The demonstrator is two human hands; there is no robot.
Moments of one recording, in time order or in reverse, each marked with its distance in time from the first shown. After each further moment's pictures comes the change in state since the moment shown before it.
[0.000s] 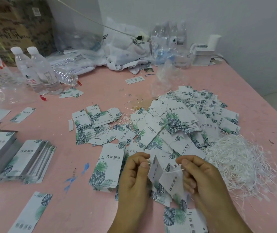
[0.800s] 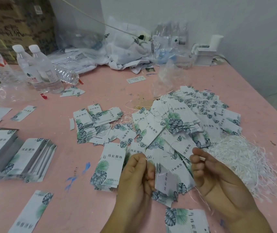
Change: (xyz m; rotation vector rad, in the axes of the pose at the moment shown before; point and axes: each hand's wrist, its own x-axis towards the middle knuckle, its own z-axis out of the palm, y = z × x) left_hand 0.009 0.007 -0.005 -0.281 -0.040 -0.297; right_hand 0.009 -0.017 -0.028 0.707 -0.212 0.241
